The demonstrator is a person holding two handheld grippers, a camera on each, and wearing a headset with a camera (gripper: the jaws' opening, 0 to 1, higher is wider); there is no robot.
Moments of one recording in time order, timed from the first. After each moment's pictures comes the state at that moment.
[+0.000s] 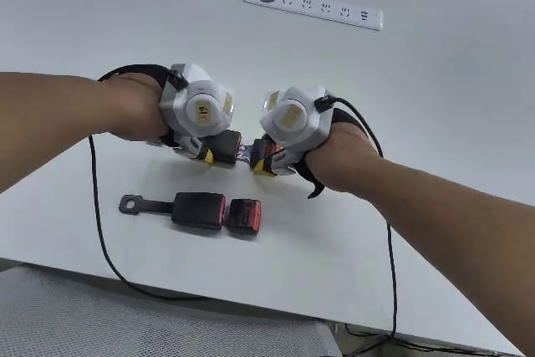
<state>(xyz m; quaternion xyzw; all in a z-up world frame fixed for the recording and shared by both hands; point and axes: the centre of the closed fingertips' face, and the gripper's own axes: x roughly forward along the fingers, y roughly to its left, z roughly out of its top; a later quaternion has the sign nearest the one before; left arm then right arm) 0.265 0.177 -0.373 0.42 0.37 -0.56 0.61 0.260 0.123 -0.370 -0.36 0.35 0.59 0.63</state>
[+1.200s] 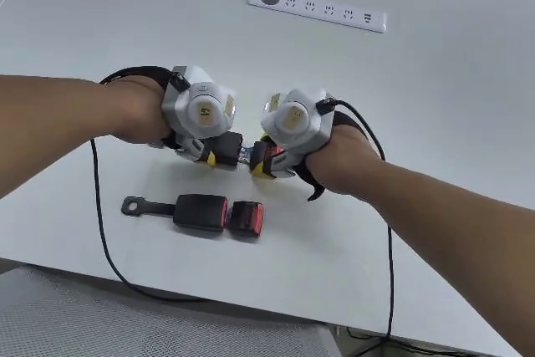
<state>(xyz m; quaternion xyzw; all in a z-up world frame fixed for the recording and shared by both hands) 0.267 0.176 -0.373 0.42 0.37 -0.56 0.61 0.259 0.121 -0.370 -0.34 0.34 0.60 0.63</state>
